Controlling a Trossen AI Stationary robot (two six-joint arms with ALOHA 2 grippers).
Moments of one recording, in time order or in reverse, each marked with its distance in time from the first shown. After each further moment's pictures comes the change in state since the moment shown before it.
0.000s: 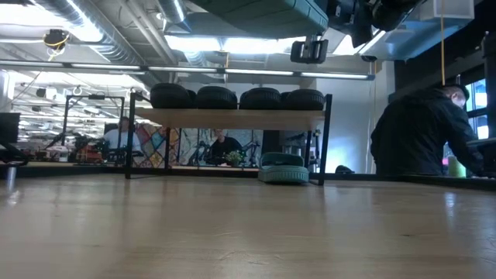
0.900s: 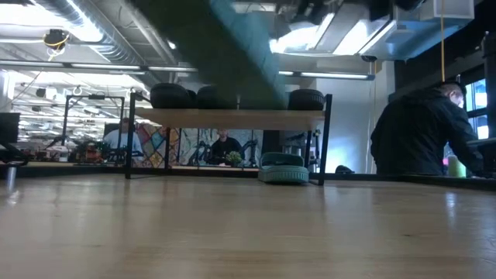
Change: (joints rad) left arm 0.015 -0.007 -0.001 -0.107 0.019 -0.272; right arm -0.038 -0.183 0.004 0.000 0.030 -0.282
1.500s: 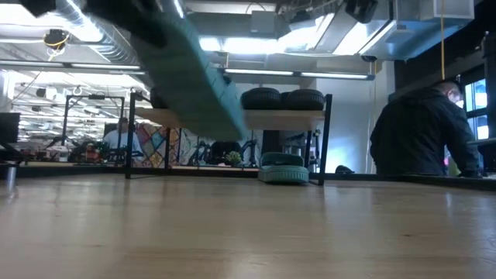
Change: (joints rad) left arm 0.199 0.002 -0.077 -0.120 0.074 -0.205; right arm 0.137 -0.325 -0.003 -0.573 0.479 -0.251
